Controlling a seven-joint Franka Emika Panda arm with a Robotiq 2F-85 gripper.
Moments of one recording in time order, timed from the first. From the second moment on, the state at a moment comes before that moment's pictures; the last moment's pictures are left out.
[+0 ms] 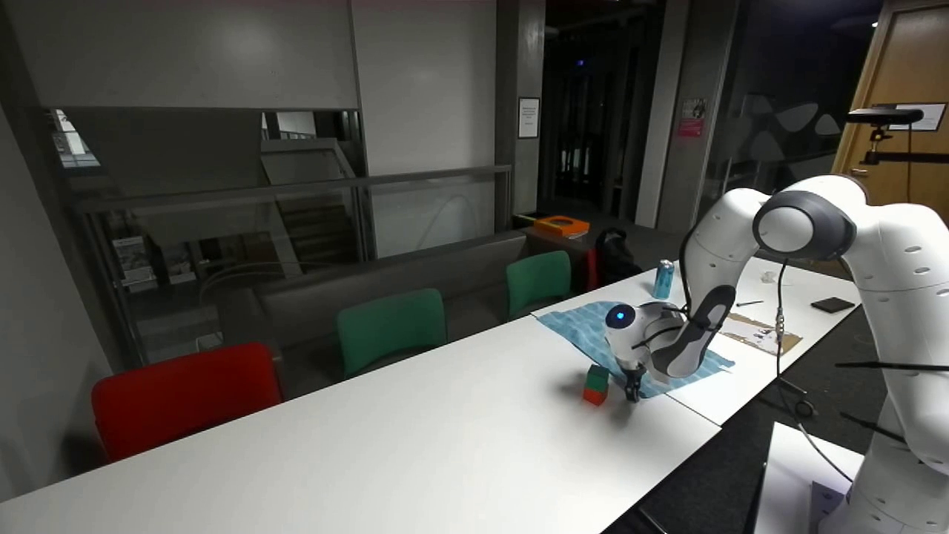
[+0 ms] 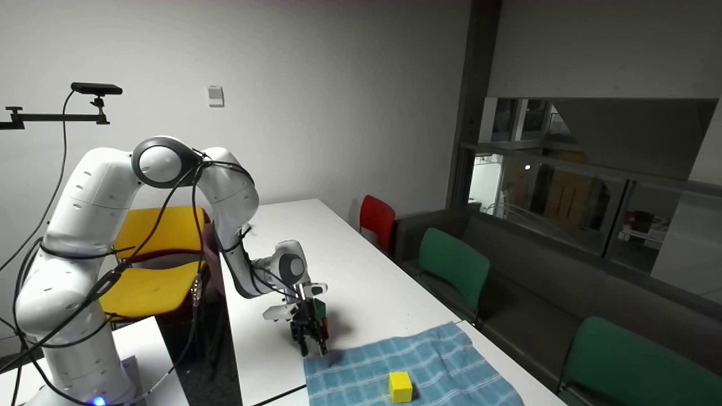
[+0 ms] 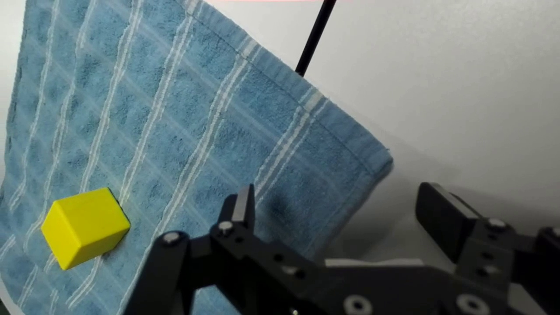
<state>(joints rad) -0.07 0.48 -0.22 -2.27 -0.99 2.62 0.49</state>
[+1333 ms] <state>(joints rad) -0.08 0.49 -0.26 -2.26 -0.98 2.62 0.44</state>
